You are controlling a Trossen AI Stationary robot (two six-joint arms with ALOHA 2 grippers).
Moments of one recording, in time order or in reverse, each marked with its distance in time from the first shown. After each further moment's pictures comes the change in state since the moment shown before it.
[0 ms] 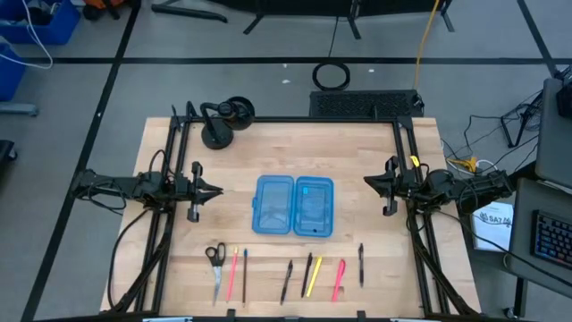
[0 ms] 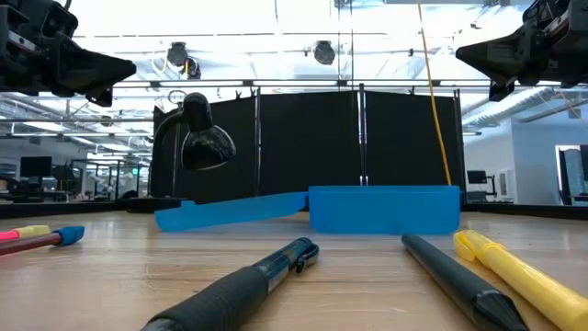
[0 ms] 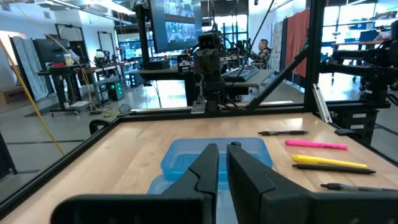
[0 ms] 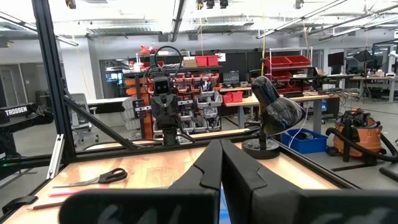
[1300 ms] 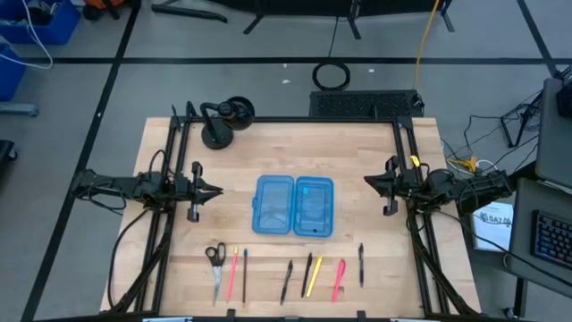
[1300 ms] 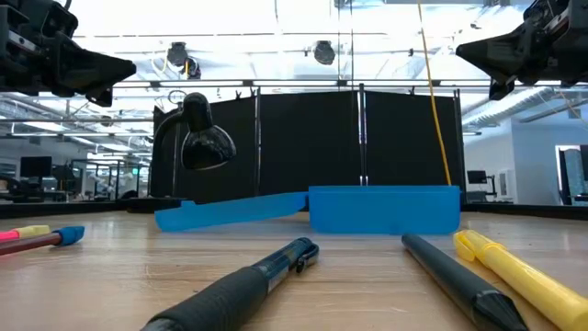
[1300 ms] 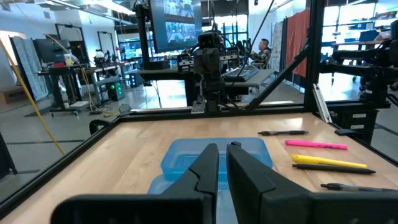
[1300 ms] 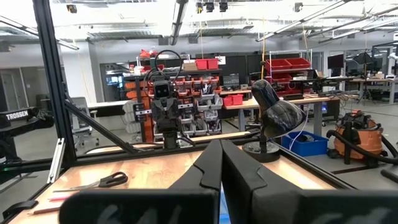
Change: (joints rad) left arm 0.000 0.000 0.000 0.000 0.000 0.000; right arm 0.000 0.000 0.000 0.016 0.000 0.000
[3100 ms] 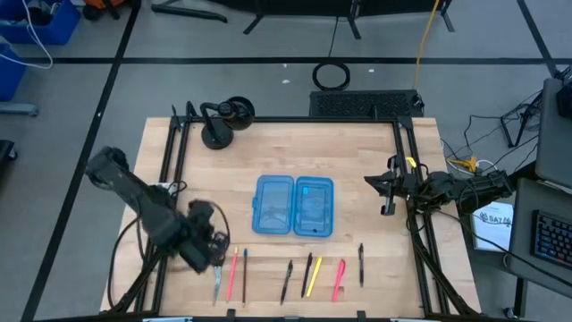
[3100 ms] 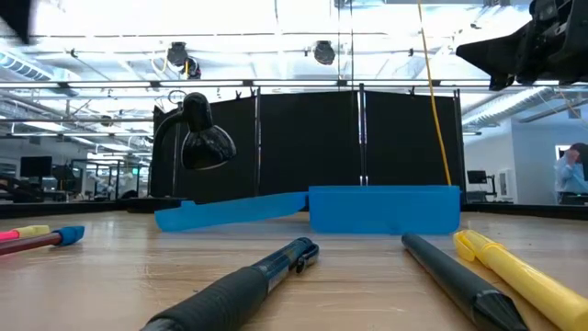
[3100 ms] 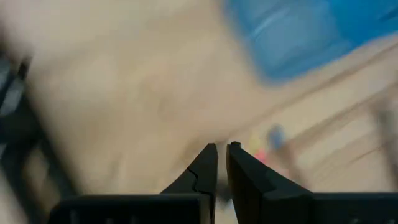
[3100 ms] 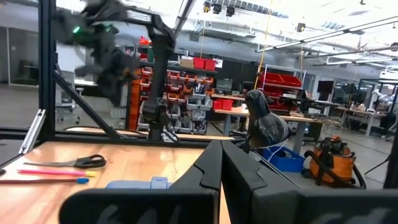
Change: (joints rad) left arm -0.551 1.479 1.342 -1.580 -0.077 -1.935; right arm 0.000 0.000 0.000 -0.002 -0.003 -0.191
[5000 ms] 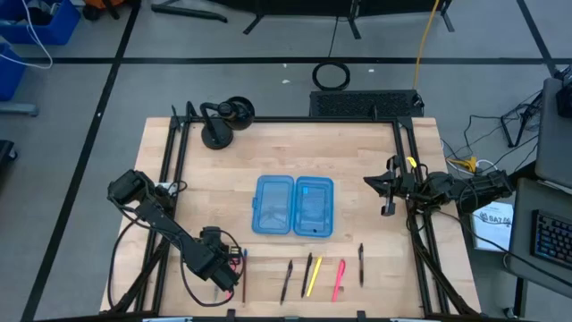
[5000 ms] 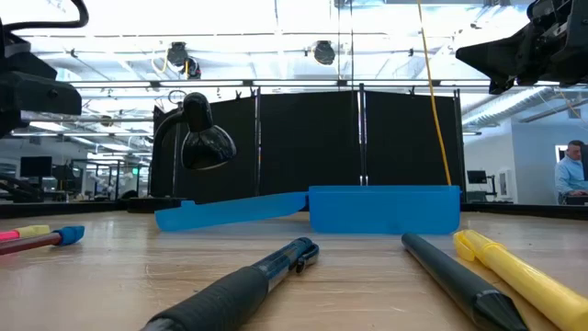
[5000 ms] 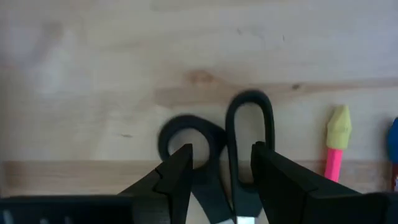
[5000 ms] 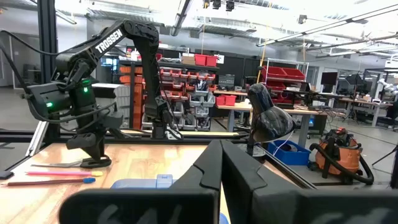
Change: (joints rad) left arm -0.016 0.311 -0.227 0.418 0.176 -0.410; right arm 0.000 0.000 0.000 -0.018 0.000 0.041
